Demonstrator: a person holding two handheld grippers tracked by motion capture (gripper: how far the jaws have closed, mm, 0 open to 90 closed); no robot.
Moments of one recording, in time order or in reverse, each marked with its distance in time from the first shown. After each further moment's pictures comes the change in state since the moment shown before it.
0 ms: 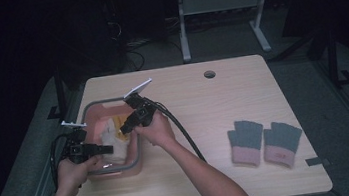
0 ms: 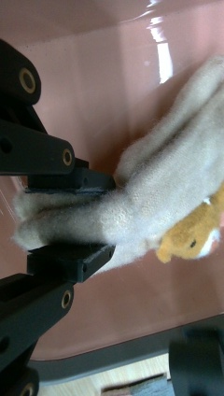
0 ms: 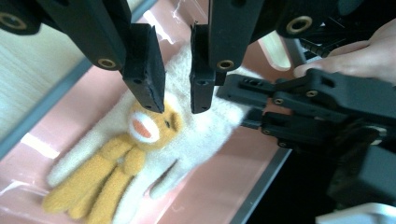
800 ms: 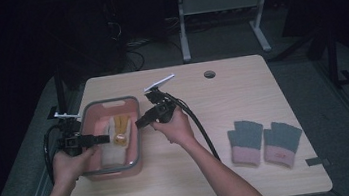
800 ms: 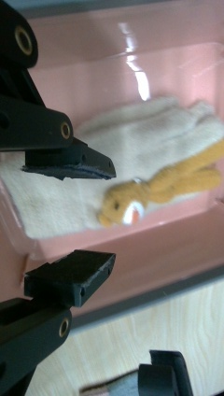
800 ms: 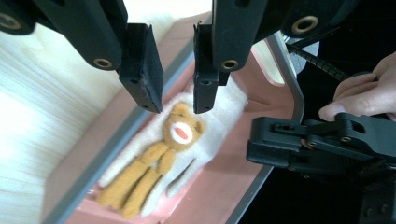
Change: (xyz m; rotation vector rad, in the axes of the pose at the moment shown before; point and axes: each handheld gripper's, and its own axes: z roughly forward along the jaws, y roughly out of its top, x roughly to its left) left arm -0.021 0.017 -0.027 -0.102 0.056 0.050; right arm -0.022 -0.024 -0.049 -0.088 0.018 0.023
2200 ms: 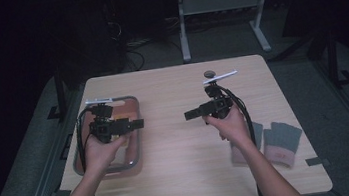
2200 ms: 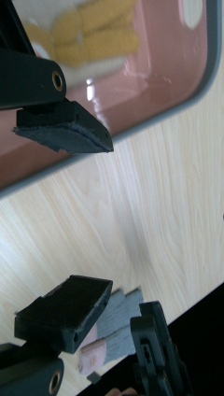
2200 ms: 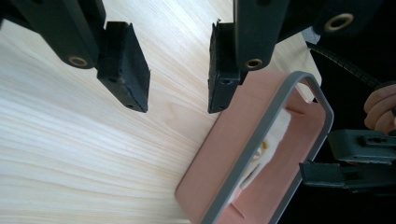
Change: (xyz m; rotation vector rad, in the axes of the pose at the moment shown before) left arm -0.094 0.023 0.026 -0.118 -0.162 0.176; right arm -0.074 -0.062 -0.114 -0.126 -0.072 0.107
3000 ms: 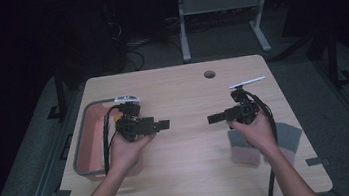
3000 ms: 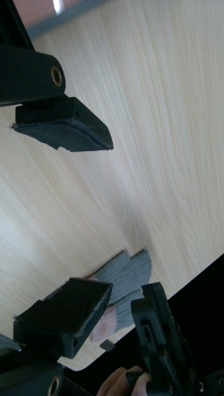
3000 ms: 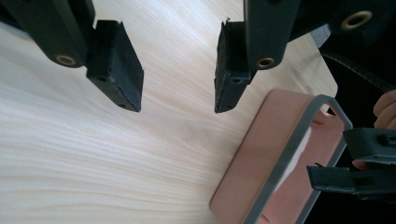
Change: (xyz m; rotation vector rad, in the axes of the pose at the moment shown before) left arm -0.045 0.002 0.040 0.036 -0.095 0.065; right arm -0.035 -0.035 -0.046 -0.032 -0.055 0.025
